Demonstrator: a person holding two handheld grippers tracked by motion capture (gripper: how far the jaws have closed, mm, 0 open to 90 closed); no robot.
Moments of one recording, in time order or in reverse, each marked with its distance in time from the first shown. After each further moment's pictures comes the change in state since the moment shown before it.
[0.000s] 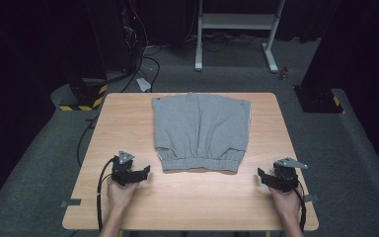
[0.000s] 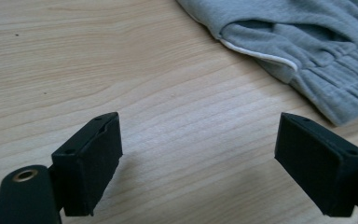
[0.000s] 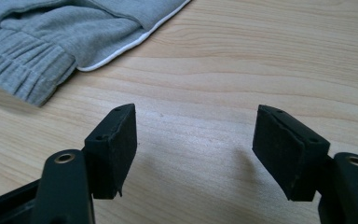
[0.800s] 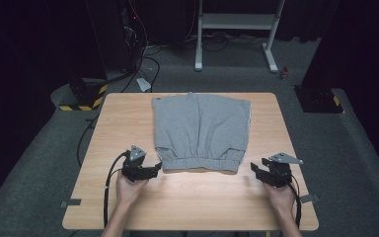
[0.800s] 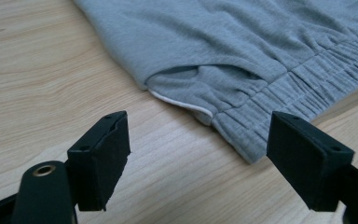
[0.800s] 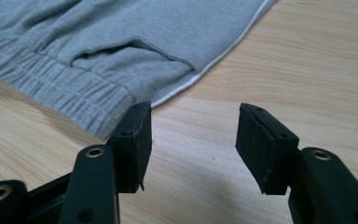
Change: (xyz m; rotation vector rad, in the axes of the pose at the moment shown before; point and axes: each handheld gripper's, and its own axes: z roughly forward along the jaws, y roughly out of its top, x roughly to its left) left arm -0.032 0.029 0.000 -0.038 -0.112 0.100; right arm 0.019 0.021 -0.002 -0.060 0.114 -0.030
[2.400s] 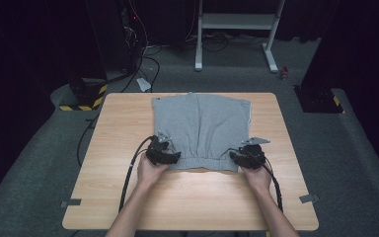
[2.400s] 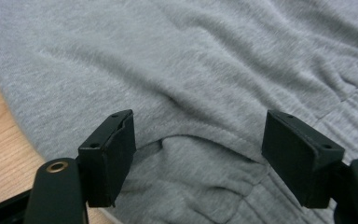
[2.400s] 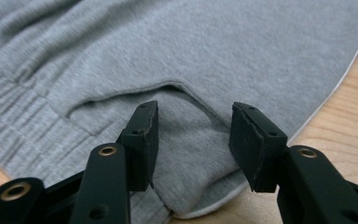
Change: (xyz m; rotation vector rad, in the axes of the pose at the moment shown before) left arm -0.020 0.046 0.077 0.106 -0.037 0.084; right arm 0.024 0.039 0.081 0.105 0.056 -0.077
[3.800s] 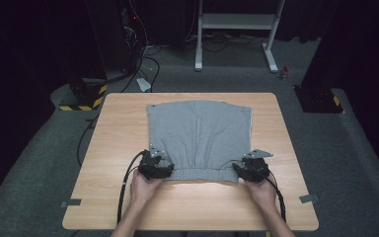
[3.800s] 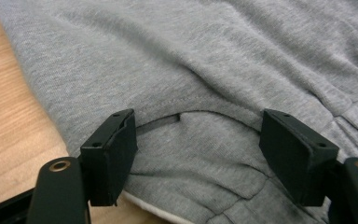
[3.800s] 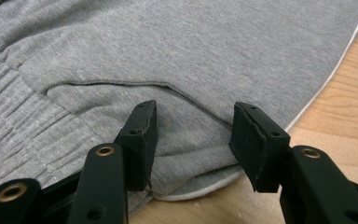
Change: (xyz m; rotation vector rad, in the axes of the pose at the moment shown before) left arm -0.014 -0.045 -0.029 0.010 0.049 -0.072; right arm 0.017 -0.032 -0.025 0.015 -0.027 -0.055
